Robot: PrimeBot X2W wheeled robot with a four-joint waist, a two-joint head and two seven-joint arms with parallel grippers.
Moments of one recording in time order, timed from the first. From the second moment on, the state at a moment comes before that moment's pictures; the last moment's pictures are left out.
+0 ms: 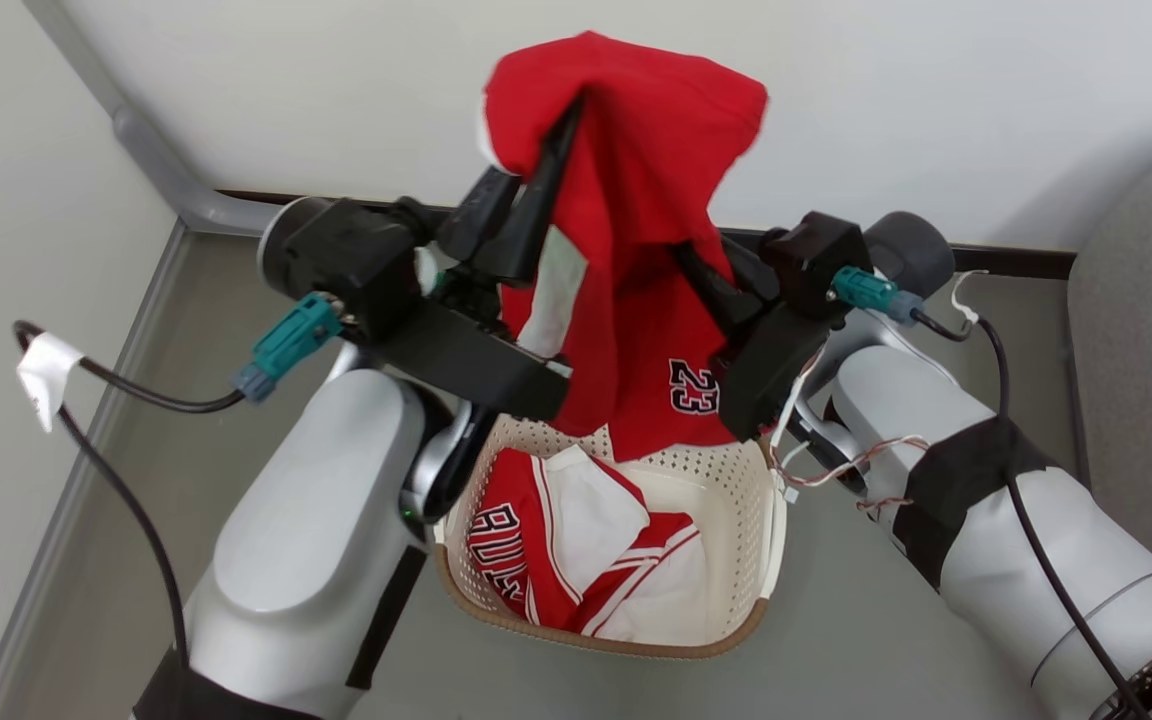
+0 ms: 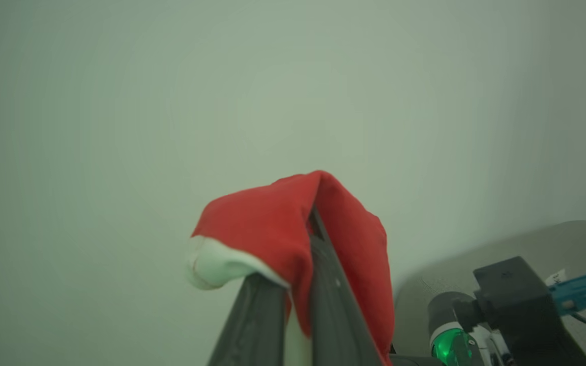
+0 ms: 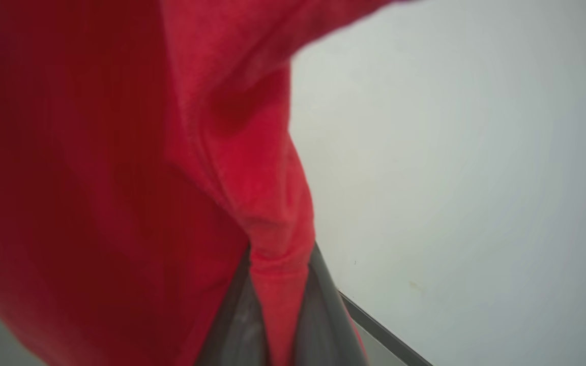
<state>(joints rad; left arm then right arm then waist) -0.74 0.06 -0.50 0.32 -0.51 -0.12 -0.25 -0.93 -0.09 0.81 0.82 0.40 0.12 -0.26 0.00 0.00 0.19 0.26</state>
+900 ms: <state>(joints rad) -0.57 0.08 -0.45 0.47 -0.51 -0.11 -0.25 -0.95 -0.13 0.72 0.80 0.49 0.12 -0.26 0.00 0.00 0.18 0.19</state>
